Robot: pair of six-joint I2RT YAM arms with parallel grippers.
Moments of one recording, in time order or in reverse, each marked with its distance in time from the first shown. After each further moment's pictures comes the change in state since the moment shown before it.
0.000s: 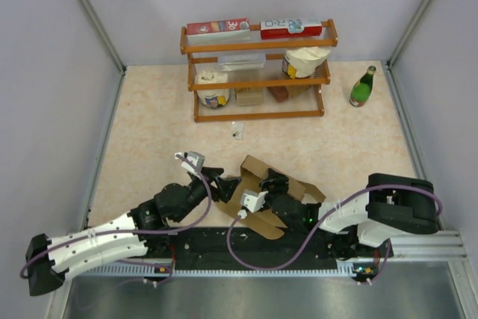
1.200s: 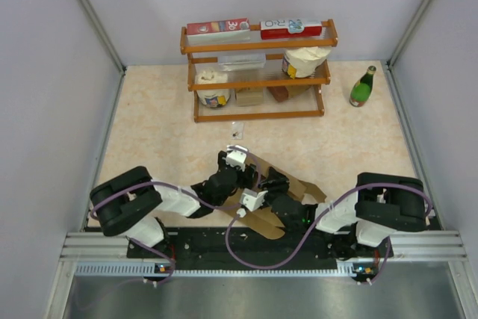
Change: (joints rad) left arm 0.085 1.024 0.124 0.621 -0.130 0.247; right arm -0.001 0.079 -0.008 0.146 0.080 -0.106
